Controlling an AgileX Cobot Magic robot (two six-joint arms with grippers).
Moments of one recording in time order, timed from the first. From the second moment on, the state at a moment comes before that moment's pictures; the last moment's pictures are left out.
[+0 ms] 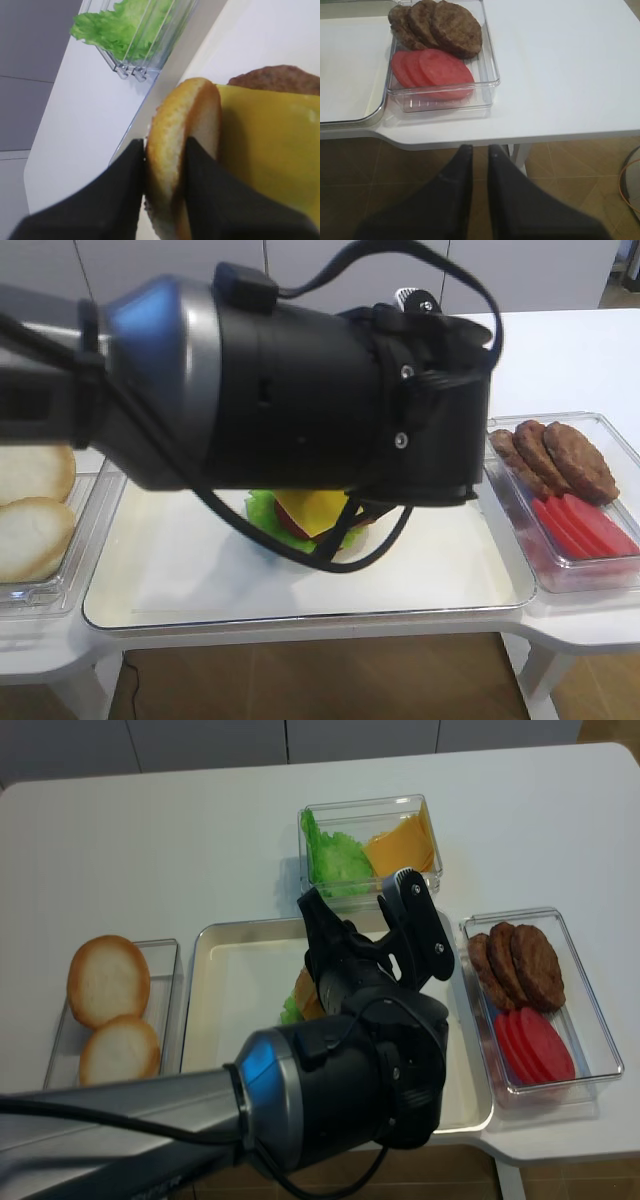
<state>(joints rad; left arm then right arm) -1.11 1.84 -1.43 1.07 1.18 -0.63 0.00 -0.02 -0.47 0.05 1.15 -0.01</state>
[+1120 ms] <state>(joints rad) -1.13 1.84 -1.43 1.07 1.16 -0.65 0.00 -0.02 -0.47 0.05 1.15 -0.01</state>
